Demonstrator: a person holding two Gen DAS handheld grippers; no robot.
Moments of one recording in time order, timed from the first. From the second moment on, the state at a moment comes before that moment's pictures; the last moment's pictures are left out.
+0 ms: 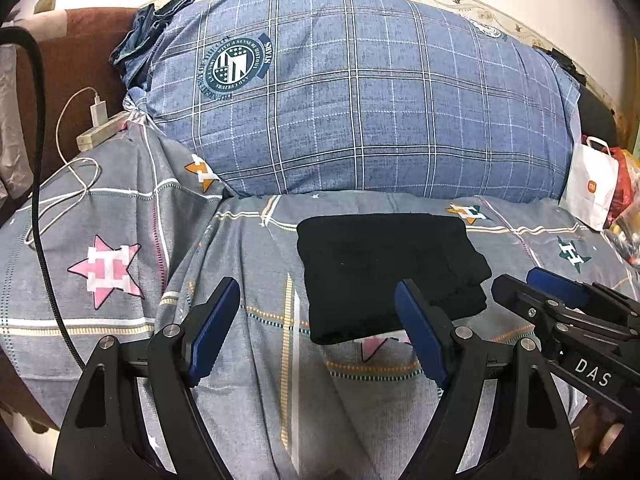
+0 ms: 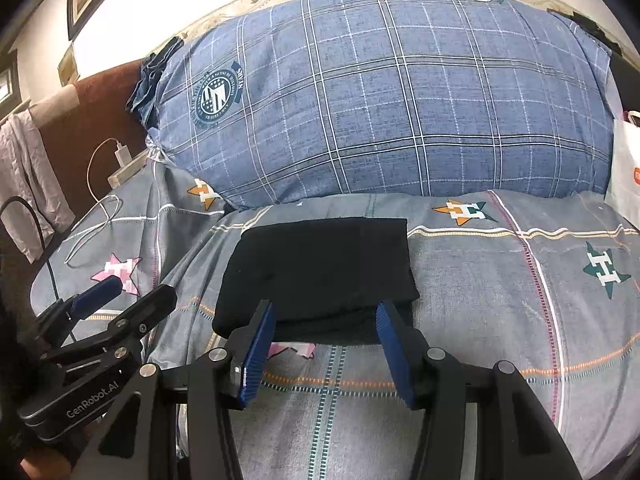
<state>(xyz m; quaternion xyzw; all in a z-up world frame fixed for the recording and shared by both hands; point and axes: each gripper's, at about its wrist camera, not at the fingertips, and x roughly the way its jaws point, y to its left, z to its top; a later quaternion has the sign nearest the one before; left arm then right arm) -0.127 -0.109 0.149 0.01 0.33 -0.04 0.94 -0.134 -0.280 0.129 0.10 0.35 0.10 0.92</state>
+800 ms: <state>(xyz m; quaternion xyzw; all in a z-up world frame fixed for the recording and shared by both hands) -0.135 -0.111 0.142 0.03 0.34 -0.03 0.94 -0.141 -0.280 0.125 0.11 0.36 0.10 0.92</state>
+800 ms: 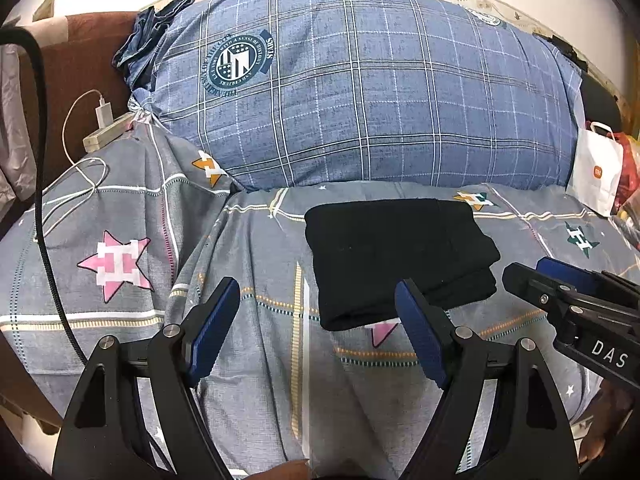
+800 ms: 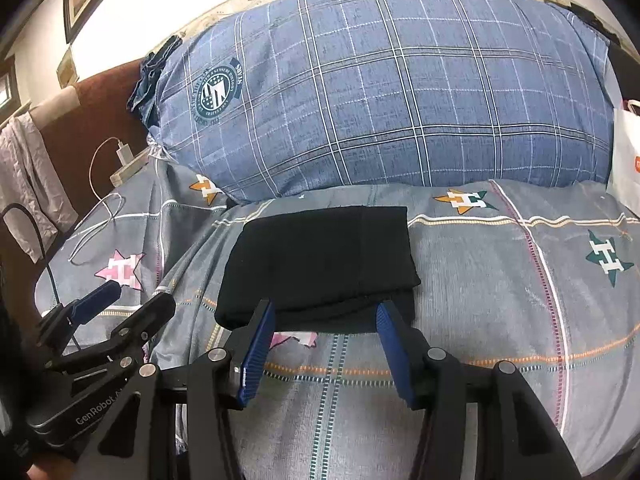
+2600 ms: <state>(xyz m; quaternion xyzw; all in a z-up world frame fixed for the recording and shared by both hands) -0.143 -0.121 0.136 0.05 0.34 -0.03 0.94 -0.141 -0.282 0.115 0.11 0.38 0.11 0.91</state>
